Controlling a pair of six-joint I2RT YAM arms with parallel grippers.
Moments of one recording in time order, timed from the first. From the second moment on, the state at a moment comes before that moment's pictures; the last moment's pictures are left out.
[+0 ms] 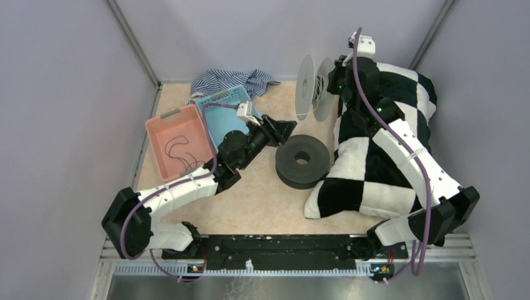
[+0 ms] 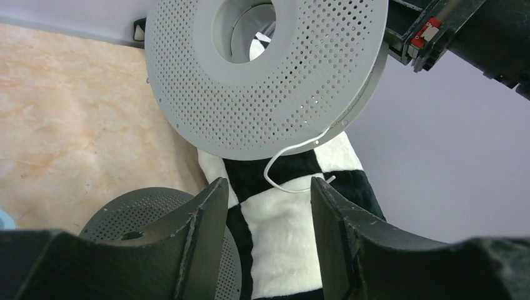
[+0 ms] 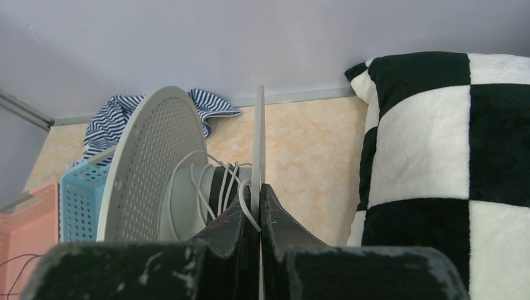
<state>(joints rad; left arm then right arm) -0.83 1.28 0.82 0.58 -0.15 -0.70 0.50 1.40 1.55 -0.36 0.39 0.30</state>
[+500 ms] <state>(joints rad) -0.83 1.36 0.83 0.67 -0.11 -0.70 0.50 1.40 1.55 -0.34 0.36 0.31</state>
